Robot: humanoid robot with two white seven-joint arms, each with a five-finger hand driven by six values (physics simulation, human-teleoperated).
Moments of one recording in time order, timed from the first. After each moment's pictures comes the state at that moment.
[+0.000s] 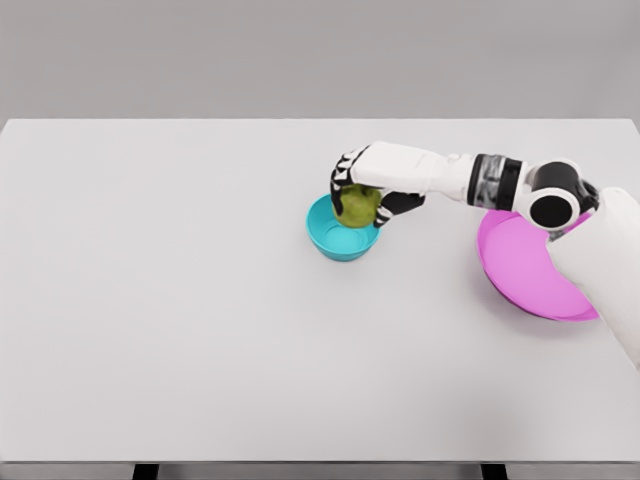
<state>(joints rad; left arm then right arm) 0.04 0.00 -0.26 -0.13 0.17 -0.02 0.02 -0.72 -0.44 0.59 -1.31 0.34 -0.61 0.61</state>
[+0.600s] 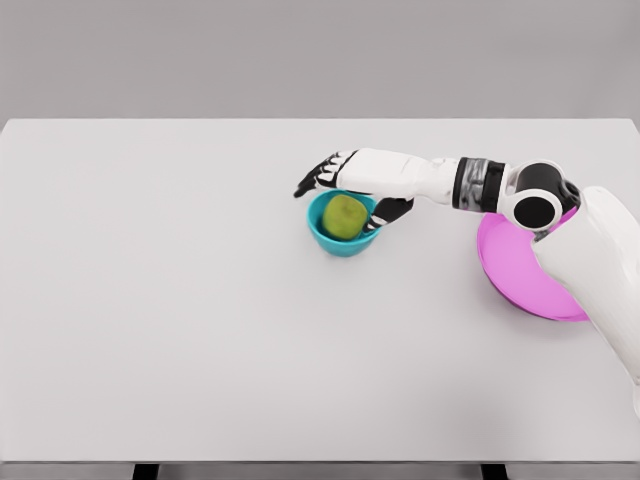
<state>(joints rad) 0.04 0.00 -0.26 -0.13 0.17 -0.02 0.02 -0.73 -0.41 0.62 -1.28 0.35 -0.61 0.61</state>
